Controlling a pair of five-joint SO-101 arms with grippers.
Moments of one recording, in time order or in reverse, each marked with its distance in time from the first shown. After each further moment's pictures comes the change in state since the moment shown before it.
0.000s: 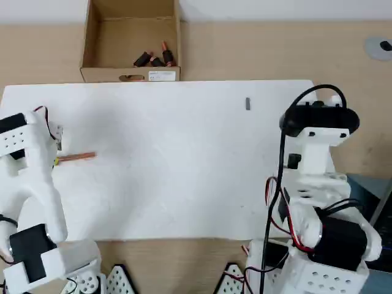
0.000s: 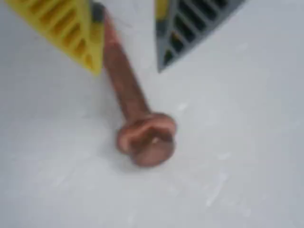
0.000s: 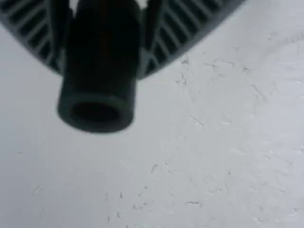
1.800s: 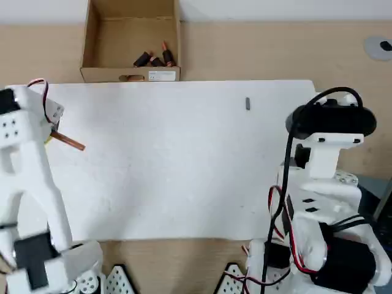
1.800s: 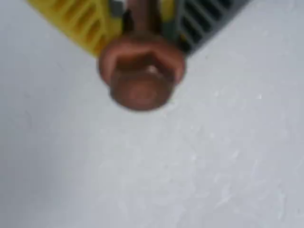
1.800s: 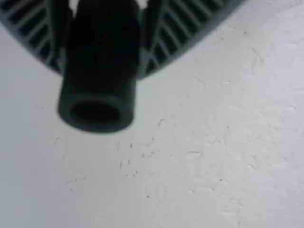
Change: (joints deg) left arm 4.8 -6.2 -24.0 21.5 -14.5; right arm 0.0 -0.3 -8.4 0.0 0.0
